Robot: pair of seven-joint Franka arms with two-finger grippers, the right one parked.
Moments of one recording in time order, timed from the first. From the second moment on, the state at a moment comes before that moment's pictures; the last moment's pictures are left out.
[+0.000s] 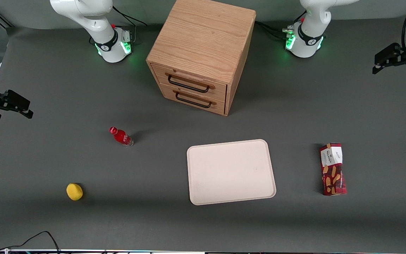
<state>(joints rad) 0.12 -0.15 -0.09 -1.69 -0.02 1.49 0.27</state>
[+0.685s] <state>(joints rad) 0.12 0.31 -0.09 -1.65 -0.02 1.99 0.24</state>
